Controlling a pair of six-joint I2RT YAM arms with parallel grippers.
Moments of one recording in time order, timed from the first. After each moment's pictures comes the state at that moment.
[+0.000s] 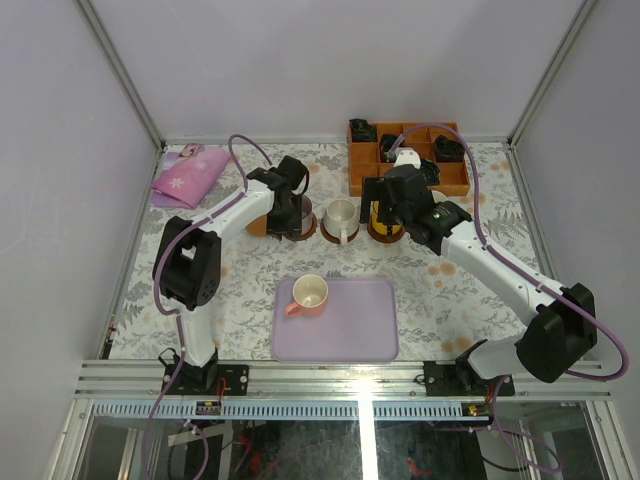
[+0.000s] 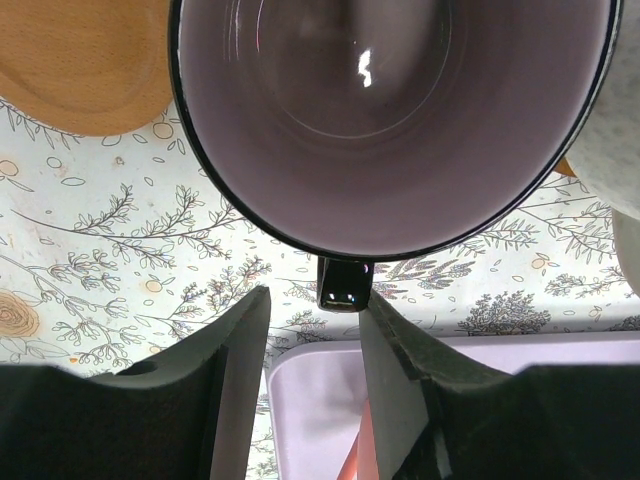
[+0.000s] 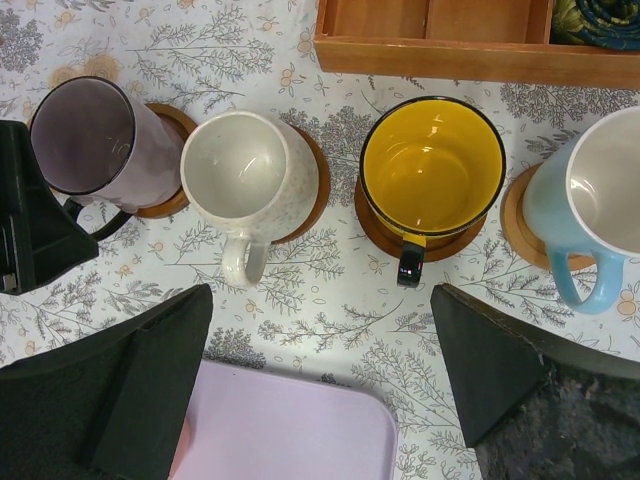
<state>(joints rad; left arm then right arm) -0.44 1.92 1.53 -0.89 -0.06 -0.46 0.60 1.40 1.20 -0.45 0.28 0.41</state>
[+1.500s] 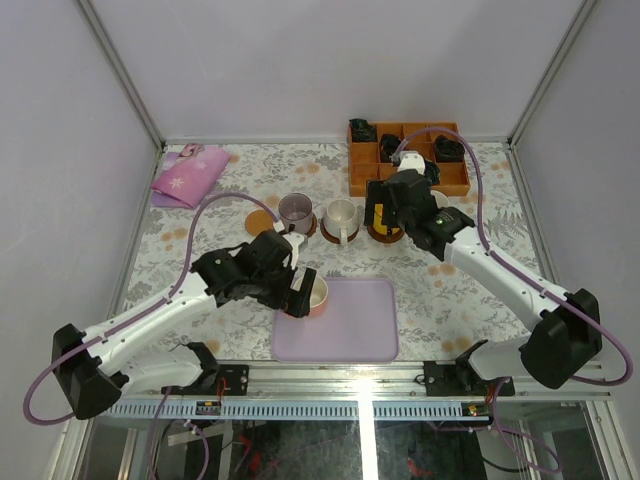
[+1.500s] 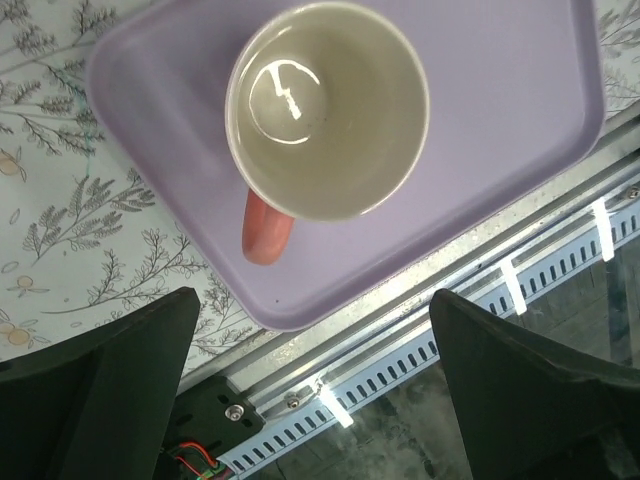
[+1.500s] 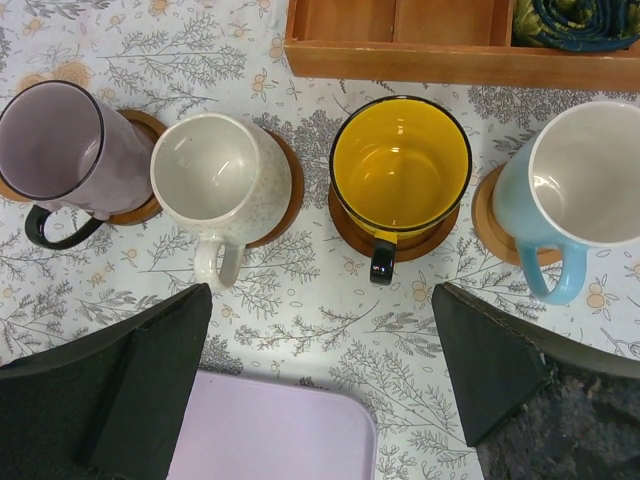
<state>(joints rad) -0.83 1.11 0.97 -0.88 0.09 -0.45 0.60 1.36 1.15 -0.42 0.33 0.39</state>
